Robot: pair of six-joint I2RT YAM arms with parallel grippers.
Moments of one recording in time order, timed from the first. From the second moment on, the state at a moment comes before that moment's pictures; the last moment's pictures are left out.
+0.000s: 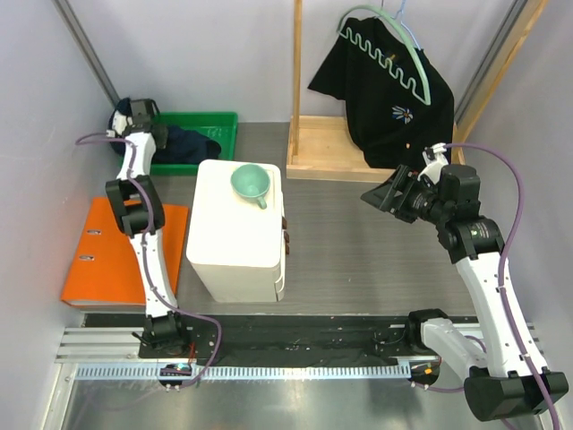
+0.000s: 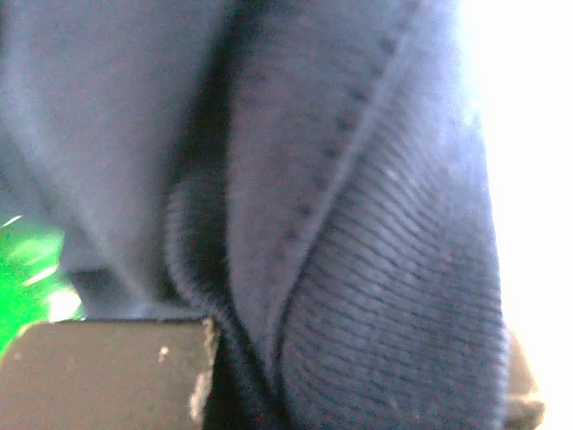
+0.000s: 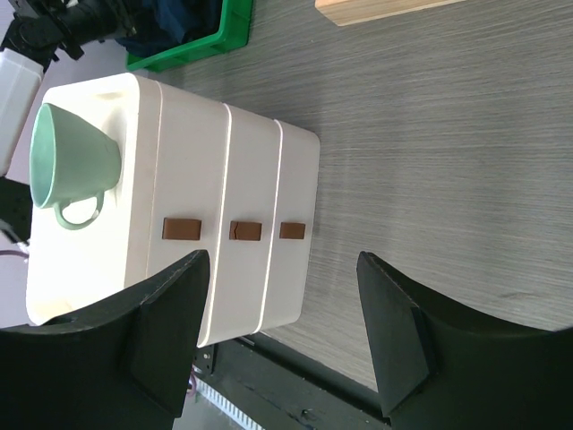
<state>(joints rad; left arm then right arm) 0.18 2.51 2.35 -0.57 -0.20 -1.18 0.10 0.90 1.05 -0.63 -0.45 0.60</state>
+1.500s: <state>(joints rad) 0.22 2.17 1.70 -0.08 0.26 -1.27 0.10 0.85 1.02 -0.61 -0.47 0.60</state>
